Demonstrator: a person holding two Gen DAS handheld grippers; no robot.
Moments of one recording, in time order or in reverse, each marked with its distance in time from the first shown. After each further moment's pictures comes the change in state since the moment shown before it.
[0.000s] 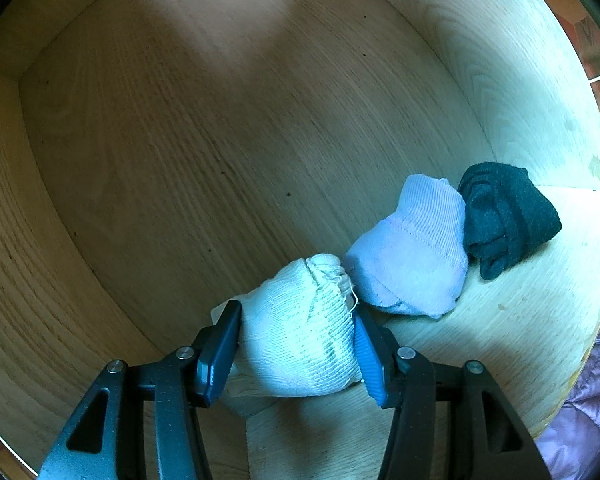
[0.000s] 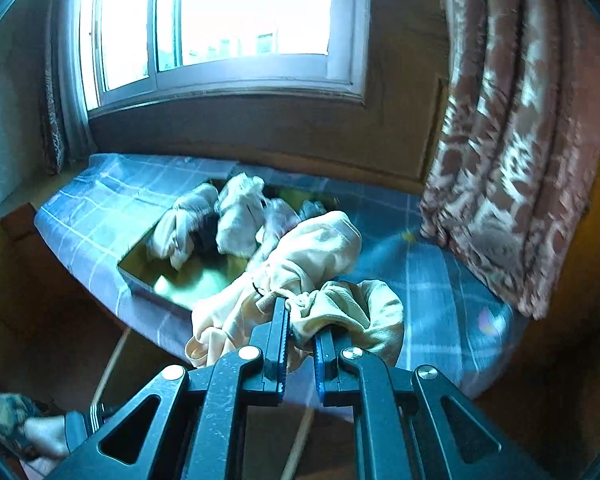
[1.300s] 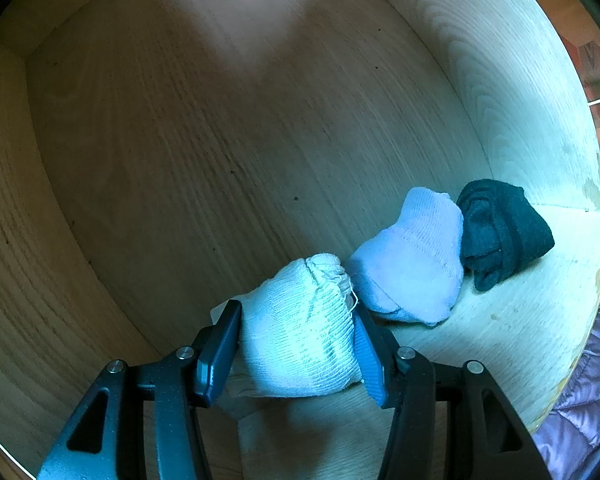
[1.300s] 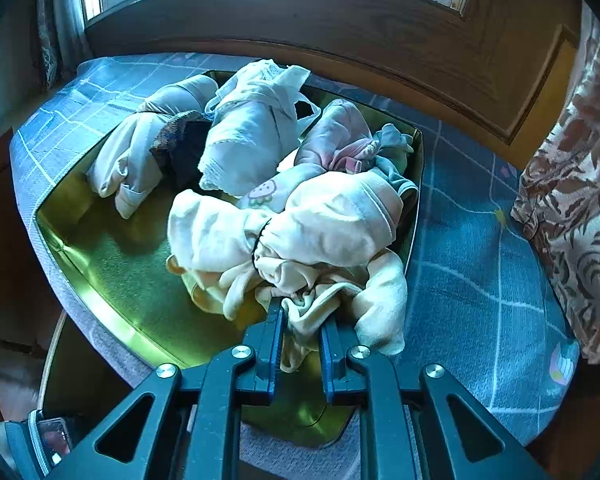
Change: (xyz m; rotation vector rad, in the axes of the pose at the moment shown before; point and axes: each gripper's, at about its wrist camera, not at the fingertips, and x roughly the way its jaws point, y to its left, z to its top) left arm 0.017 0.028 -0.007 -0.053 -0.015 -0.046; right arm 0.178 0.034 0.001 -0.129 0.296 0.026
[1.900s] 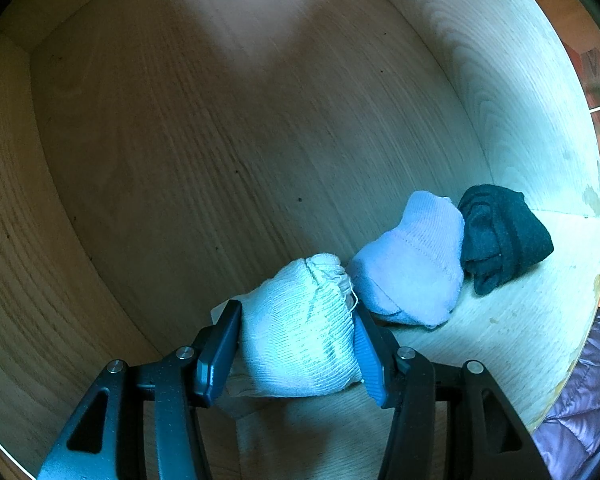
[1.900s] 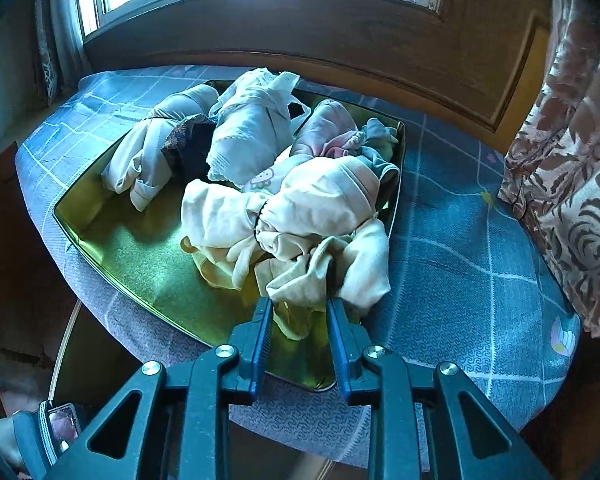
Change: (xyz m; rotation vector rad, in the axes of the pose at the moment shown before) left arm 0.004 0.008 -0.003 -0.021 -0.003 -0.004; right arm -0.021 -0.003 -0.020 0.043 -0.030 0.008
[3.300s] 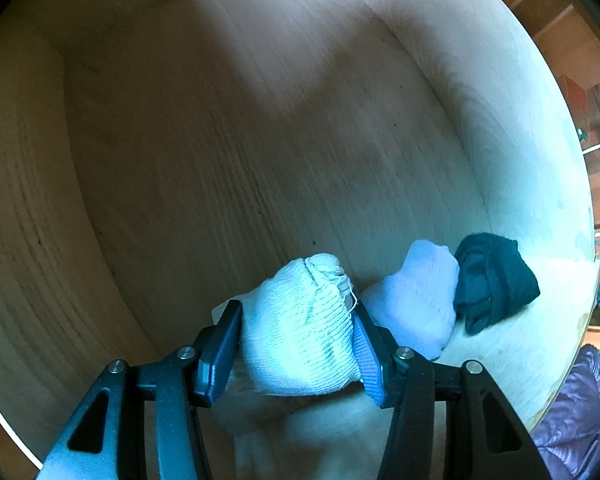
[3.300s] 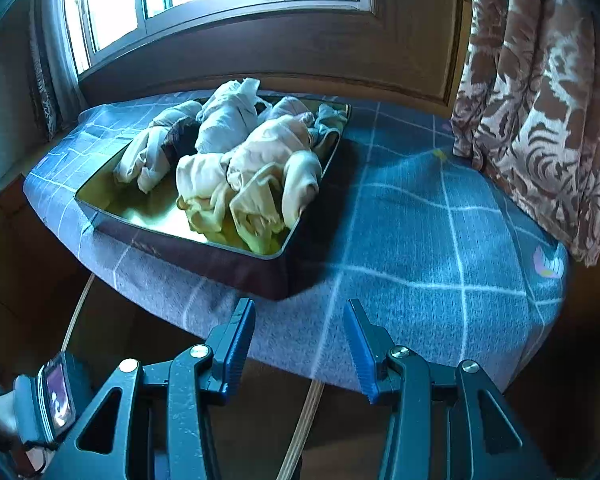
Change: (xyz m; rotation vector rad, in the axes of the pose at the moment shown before) left arm -0.023 0.003 -0.011 -0.077 -0.131 0.006; right arm -0.041 -0.029 -0.077 0.114 -0.108 0.018
